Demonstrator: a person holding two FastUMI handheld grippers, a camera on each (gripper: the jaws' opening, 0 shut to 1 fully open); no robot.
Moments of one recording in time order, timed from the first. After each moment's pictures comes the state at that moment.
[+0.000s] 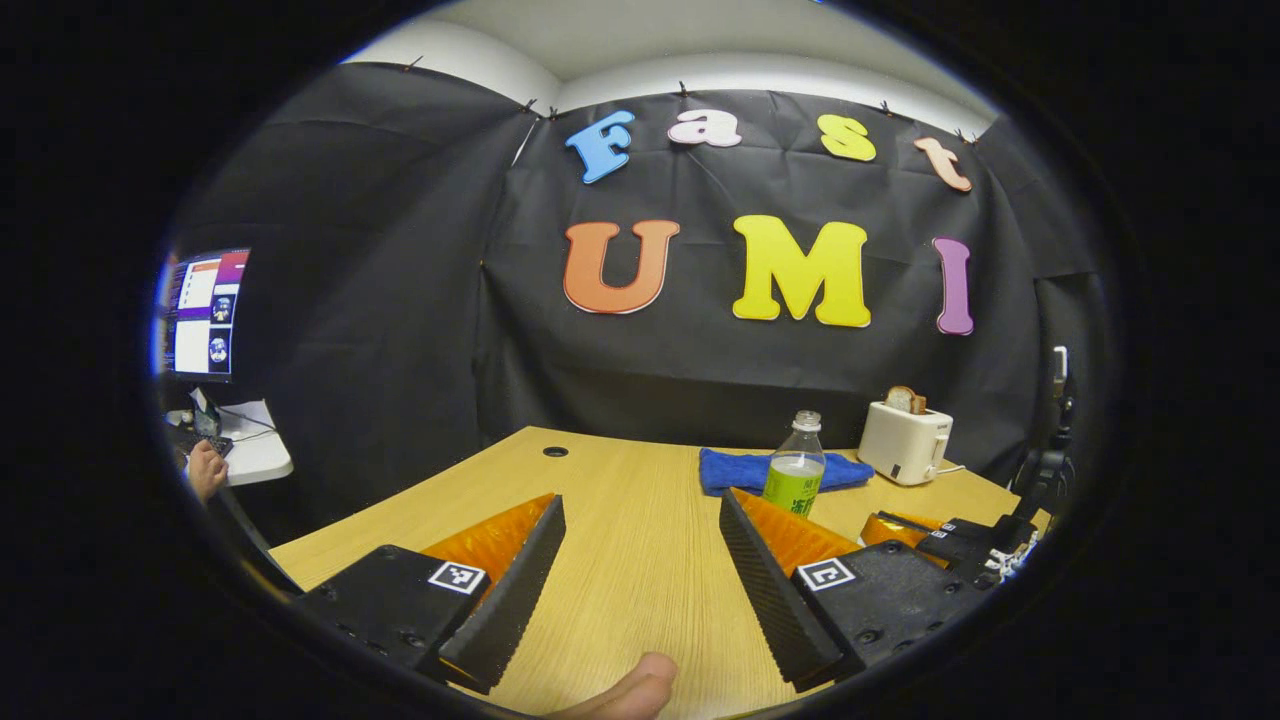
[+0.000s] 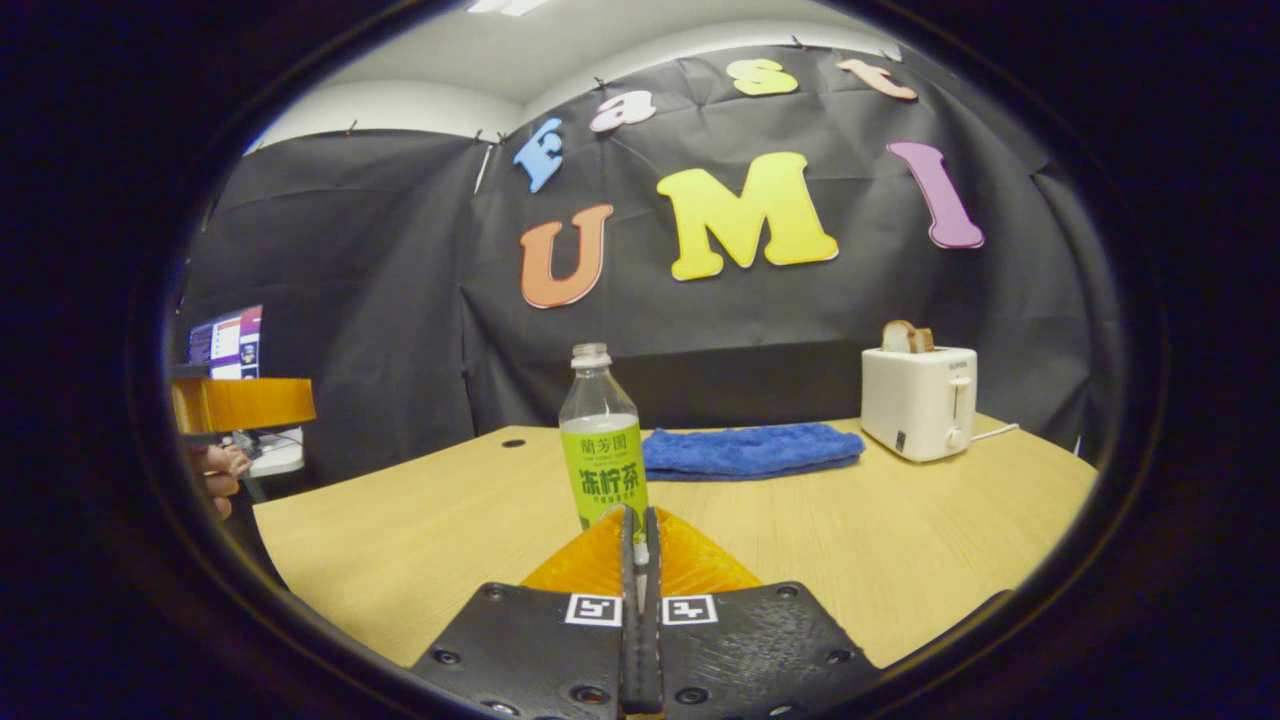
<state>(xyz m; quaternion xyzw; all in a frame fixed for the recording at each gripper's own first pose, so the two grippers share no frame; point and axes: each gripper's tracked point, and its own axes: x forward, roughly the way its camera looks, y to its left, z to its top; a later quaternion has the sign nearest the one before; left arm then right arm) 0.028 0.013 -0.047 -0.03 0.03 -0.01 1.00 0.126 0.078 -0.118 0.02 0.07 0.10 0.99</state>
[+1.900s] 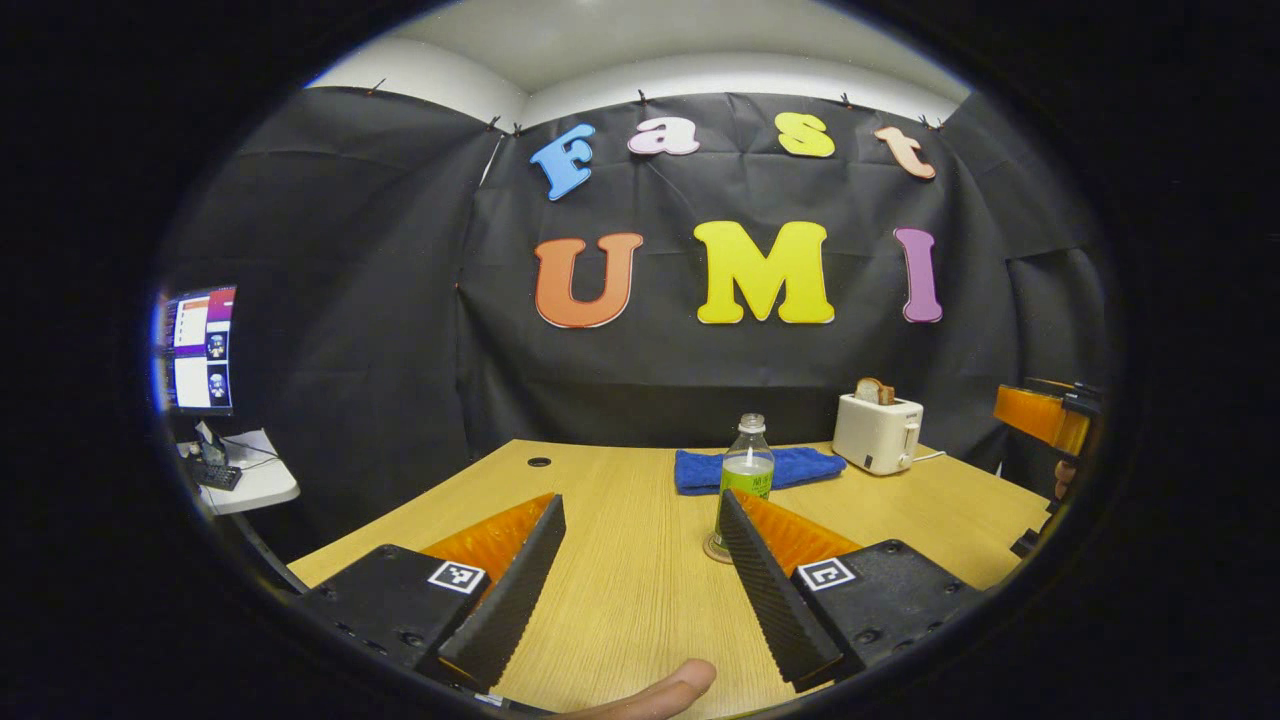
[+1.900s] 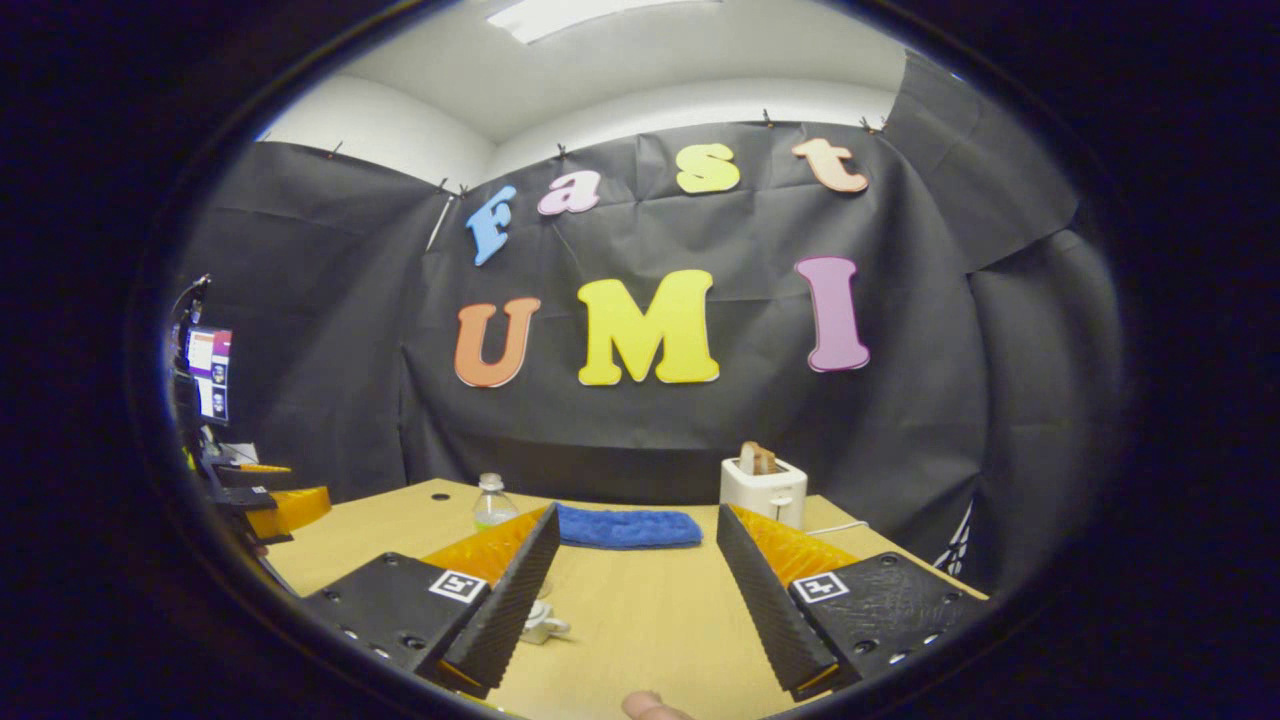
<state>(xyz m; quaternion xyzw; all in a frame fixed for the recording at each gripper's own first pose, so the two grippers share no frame) -0.009 -0.032 -0.026 0.02 0.03 -0.03 1.00 -0.004 -0.073 0.041 -0.01 -0.03 -0.02 1.00</state>
